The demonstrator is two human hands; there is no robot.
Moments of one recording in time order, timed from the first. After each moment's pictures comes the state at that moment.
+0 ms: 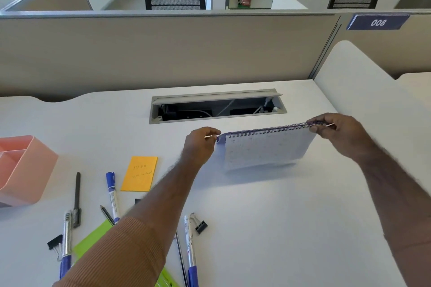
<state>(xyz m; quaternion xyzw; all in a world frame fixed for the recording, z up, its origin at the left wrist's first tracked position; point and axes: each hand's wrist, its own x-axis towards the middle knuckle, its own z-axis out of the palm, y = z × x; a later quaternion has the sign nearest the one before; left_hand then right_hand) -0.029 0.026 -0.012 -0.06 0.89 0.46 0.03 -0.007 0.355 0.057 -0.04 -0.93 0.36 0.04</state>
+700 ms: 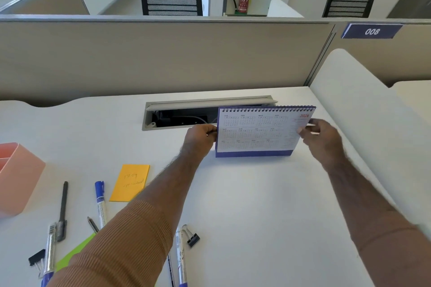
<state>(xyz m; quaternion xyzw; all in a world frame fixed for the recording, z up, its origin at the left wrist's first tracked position) -0.063 0.045 -0.007 -0.04 0.87 0.49 0.06 -0.032 0.333 0.020 -0.19 -0.86 0.46 0.12</state>
